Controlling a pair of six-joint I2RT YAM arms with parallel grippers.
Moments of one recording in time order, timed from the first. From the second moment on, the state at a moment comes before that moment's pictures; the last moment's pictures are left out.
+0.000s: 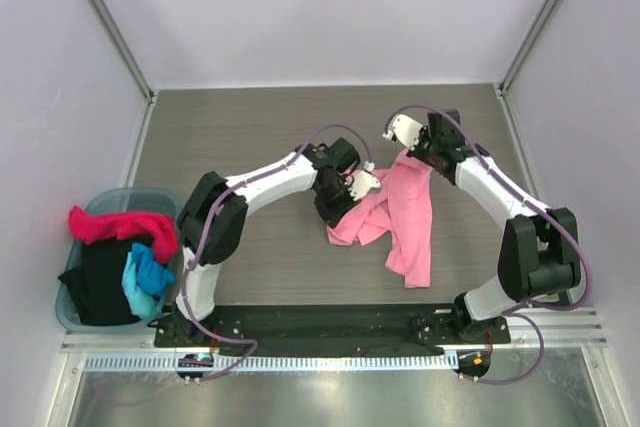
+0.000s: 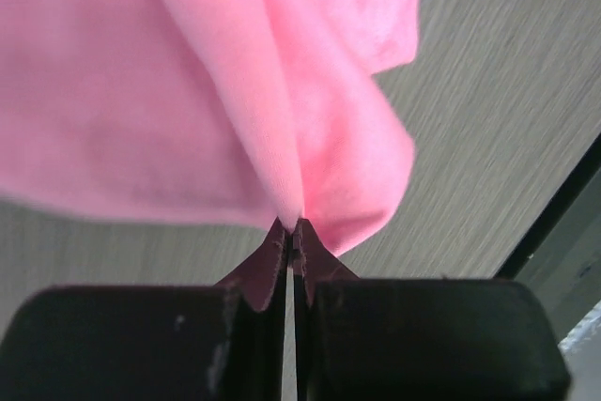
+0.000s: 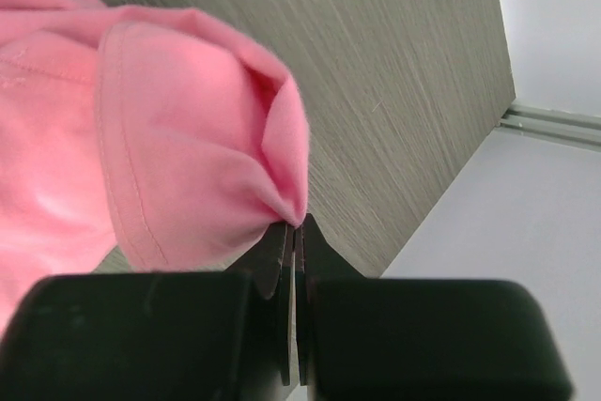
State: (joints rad) left arm -0.81 2.03 1.59 -0.87 0.35 0.34; right arm 0.20 1.51 1.06 -0.29 0.09 -0.95
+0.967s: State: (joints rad) left arm -0.35 2.04 1.83 -0.72 0.16 0.91; right arm 0.09 1.56 1.23 -0.33 -0.11 -0.43
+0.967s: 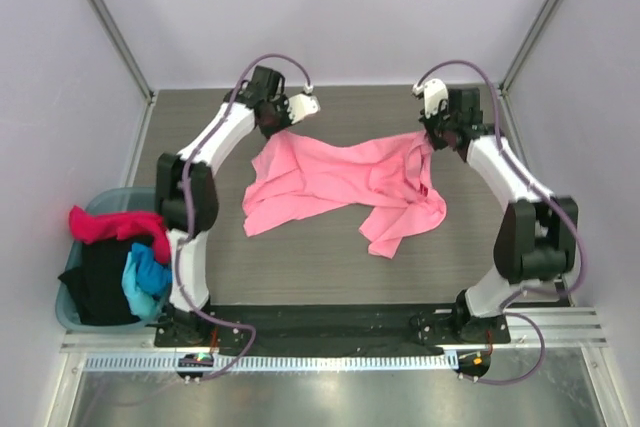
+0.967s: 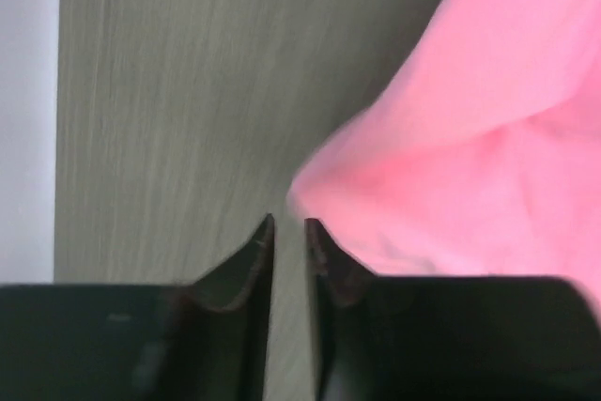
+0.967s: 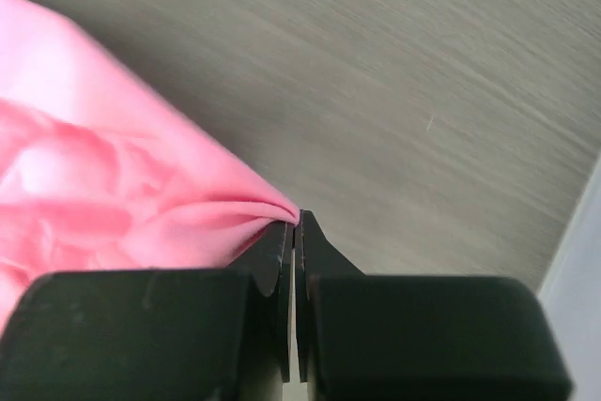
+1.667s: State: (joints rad) left arm -0.32 1.98 1.77 -0.85 0.05 0.83; right arm 0.03 1.76 1.47 -0.35 -0.10 -0.29
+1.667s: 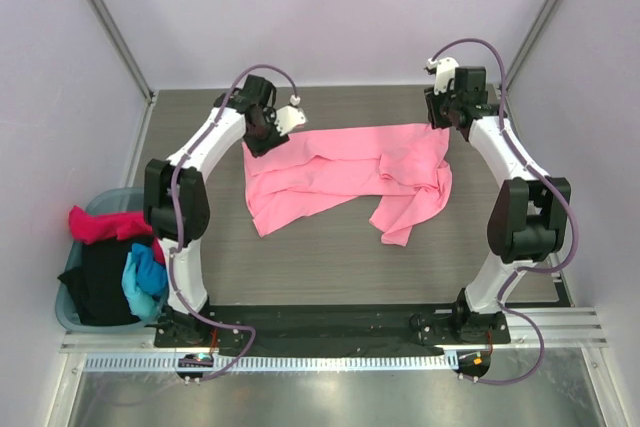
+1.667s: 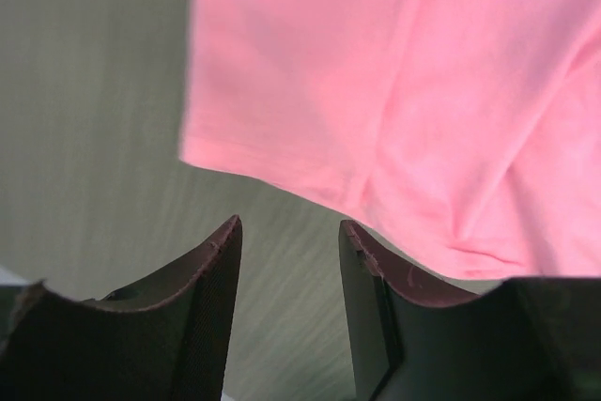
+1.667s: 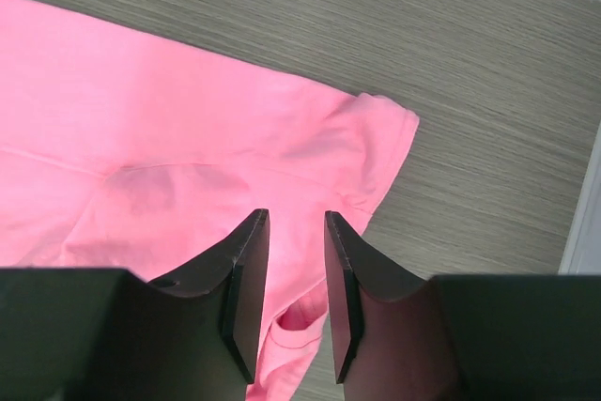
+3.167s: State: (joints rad) left arm -0.25 2.28 1.91 -1.03 0.08 0.84; right arm 0.03 1.72 1.41 -0.41 -0.16 -0.30
